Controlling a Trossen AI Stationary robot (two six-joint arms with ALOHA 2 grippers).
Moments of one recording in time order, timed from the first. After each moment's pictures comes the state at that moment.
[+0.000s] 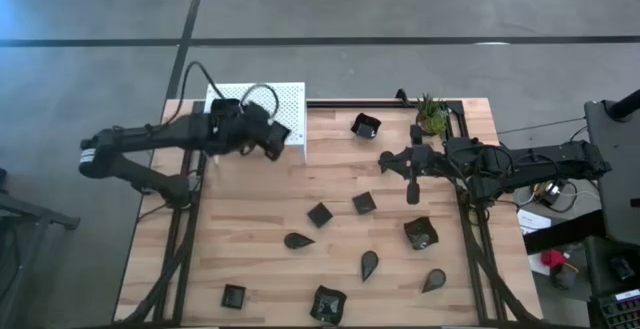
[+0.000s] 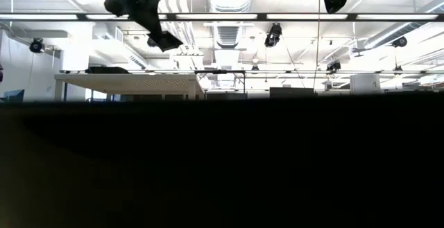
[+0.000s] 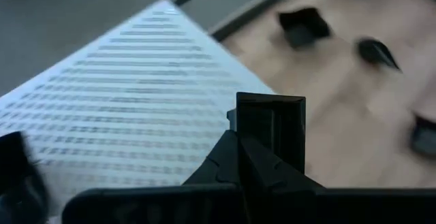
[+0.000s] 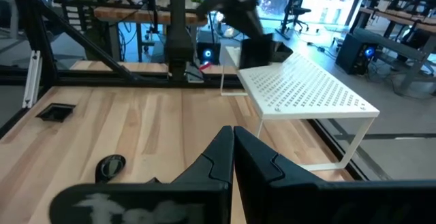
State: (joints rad) left arm 0.17 1.21 1.24 -0.88 -0.55 -0.55; right arm 0.05 0.83 0.65 -0.01 0.19 -0.03
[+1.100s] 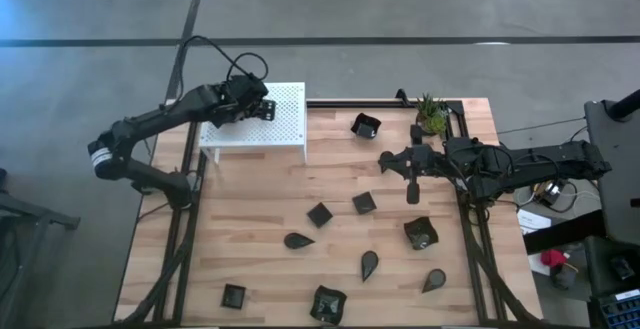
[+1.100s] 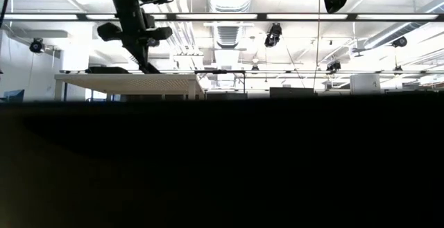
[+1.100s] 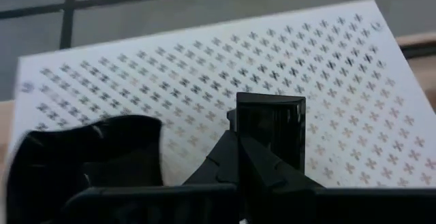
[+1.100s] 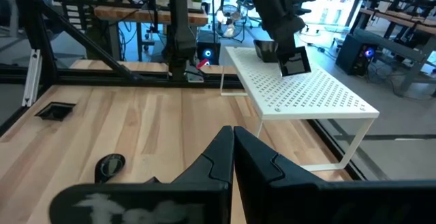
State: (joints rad) left arm 0.56 1.32 1.24 -0.92 -0.51 -0.71; right arm 0.05 0.83 0.65 -0.01 0.19 -0.03
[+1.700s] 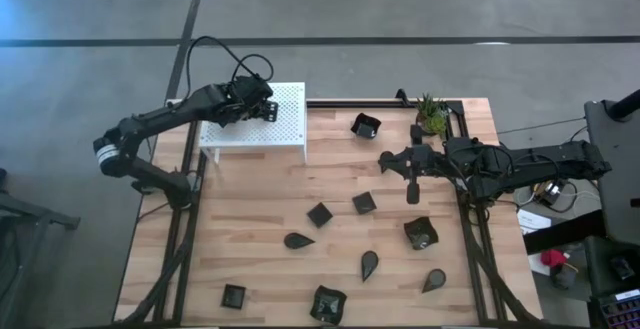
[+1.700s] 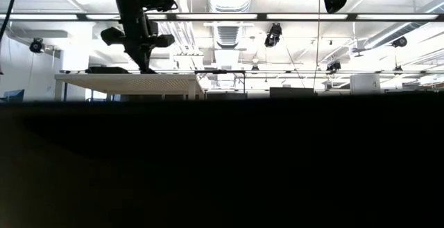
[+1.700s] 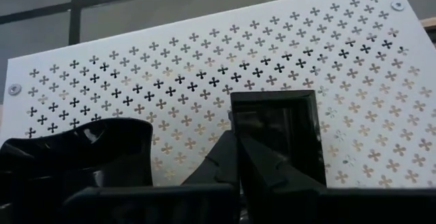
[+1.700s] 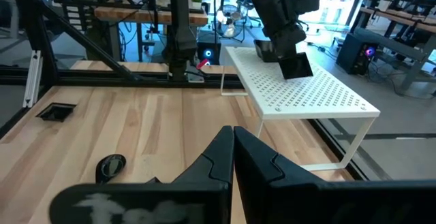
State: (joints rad) left arm 0.56 1.36 1.24 -0.91 -0.52 -0.68; right arm 0.05 0.83 0.65 -0.01 0.19 -0.03
